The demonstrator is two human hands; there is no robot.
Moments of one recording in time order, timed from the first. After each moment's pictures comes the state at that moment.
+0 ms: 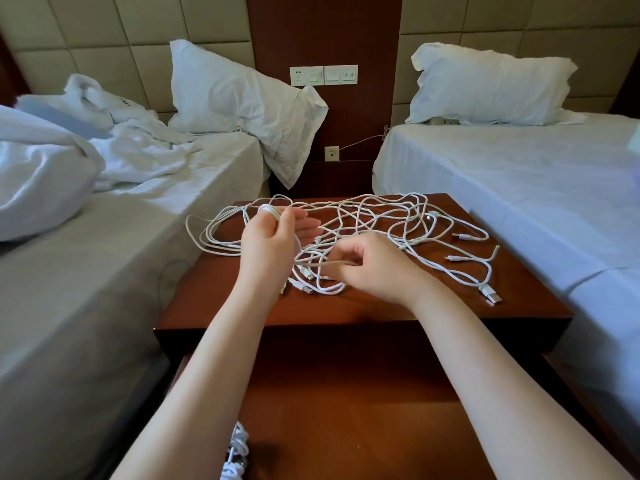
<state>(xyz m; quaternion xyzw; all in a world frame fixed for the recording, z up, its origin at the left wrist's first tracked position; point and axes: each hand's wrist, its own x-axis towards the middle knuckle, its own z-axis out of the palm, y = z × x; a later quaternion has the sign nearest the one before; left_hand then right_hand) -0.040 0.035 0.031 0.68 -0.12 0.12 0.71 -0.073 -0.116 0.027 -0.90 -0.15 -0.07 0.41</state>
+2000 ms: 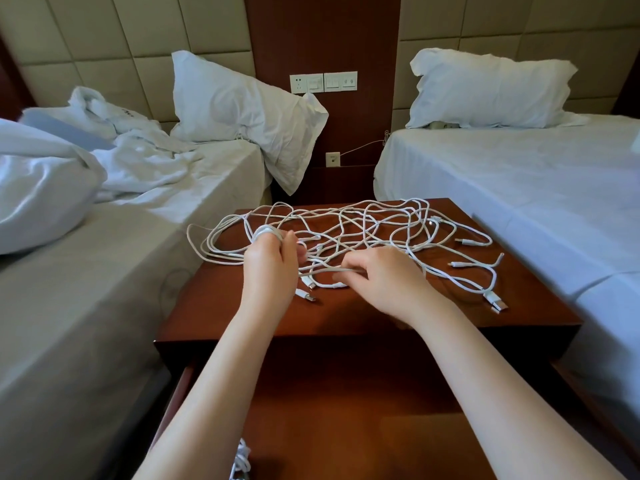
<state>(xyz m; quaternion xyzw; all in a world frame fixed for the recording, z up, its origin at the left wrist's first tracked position) -0.027 0.038 0.007 0.84 -0.08 0.23 0.49 -0.067 -0.124 0.010 -0.96 -0.11 -0.15 0.21</state>
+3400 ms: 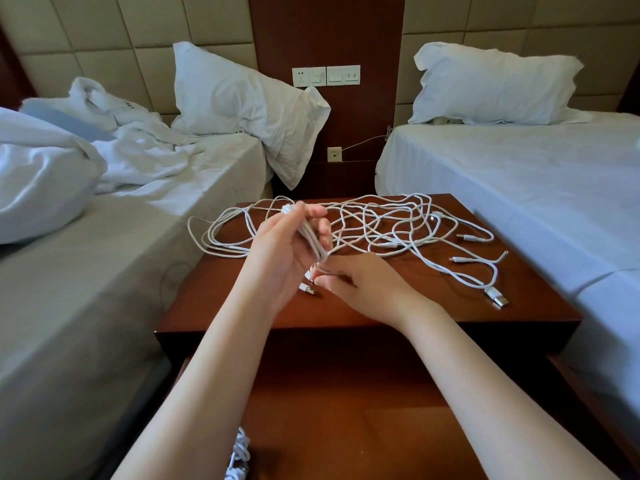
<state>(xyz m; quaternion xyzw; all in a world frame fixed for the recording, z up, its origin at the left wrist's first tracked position) -0.049 0.031 0.038 0.49 -0.21 -0.09 0.84 -0.062 -0.111 -0.005 -0.92 -0.20 -0.11 0.31</state>
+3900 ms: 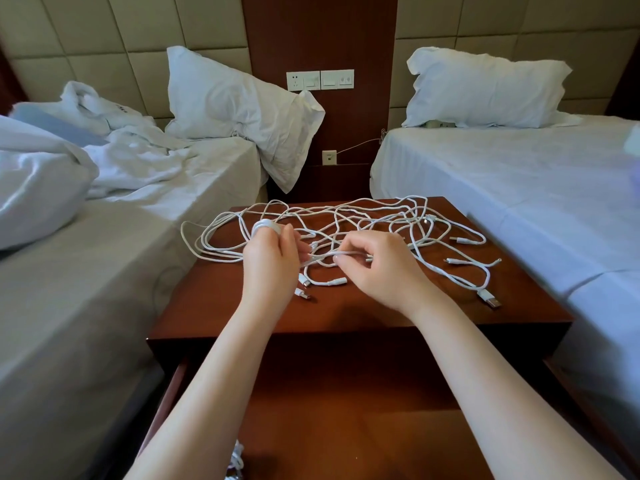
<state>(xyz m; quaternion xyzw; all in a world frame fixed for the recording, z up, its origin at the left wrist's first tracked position) -0.034 0.028 0.014 0.81 -0.08 0.23 0.54 -0.063 -0.130 0.009 -0.88 -0.17 -0.24 0.36</state>
